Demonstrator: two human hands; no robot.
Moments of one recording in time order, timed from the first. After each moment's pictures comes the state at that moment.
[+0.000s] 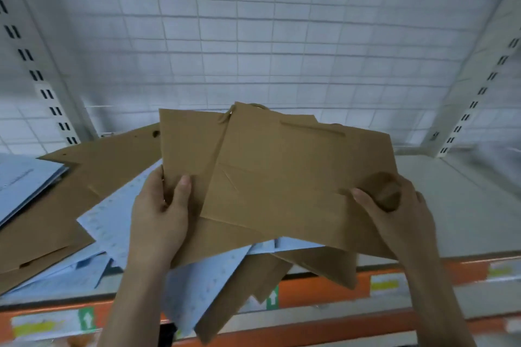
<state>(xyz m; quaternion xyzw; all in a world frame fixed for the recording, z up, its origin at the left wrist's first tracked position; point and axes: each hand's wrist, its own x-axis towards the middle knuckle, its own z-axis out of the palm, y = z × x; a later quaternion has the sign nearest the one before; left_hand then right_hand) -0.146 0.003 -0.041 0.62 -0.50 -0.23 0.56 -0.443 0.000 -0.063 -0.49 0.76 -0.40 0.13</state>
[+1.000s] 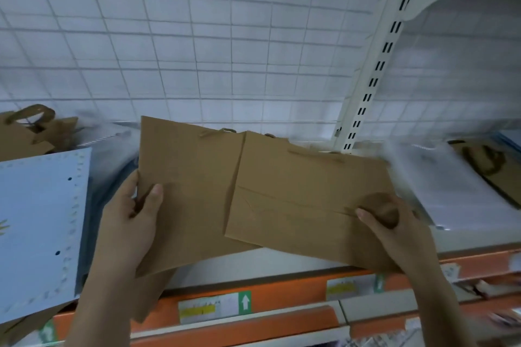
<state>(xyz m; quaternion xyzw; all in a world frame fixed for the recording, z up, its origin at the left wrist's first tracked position) -0.390 -0.021 -0.057 0.63 -0.49 -0.26 0.54 -0.739 -0.014 -0.100 -0.47 0.81 -0.30 0.17</state>
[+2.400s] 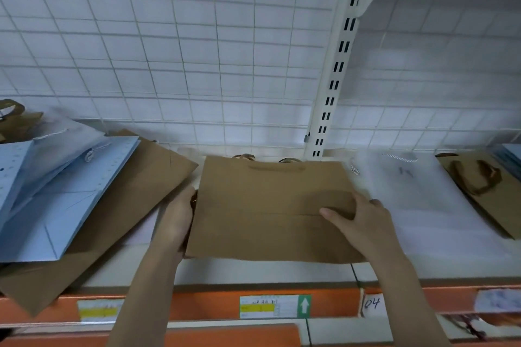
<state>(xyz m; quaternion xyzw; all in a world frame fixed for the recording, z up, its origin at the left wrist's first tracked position) -0.545 -0.063 -0.085 0.63 -0.29 -0.53 0.48 -0.817 -0.066 -0.097 -0.57 0.78 -0.20 0.19</state>
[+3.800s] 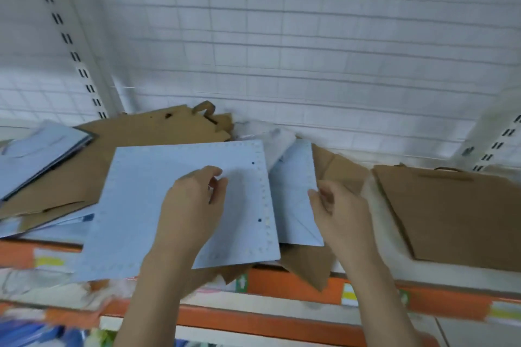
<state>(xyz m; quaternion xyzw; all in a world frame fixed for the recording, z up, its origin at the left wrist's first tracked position) -0.211 0.006 -0.049 0.68 -0.61 0.00 0.39 -0.424 -0.024 -0.073 -0.68 0.62 -0.37 0.11</state>
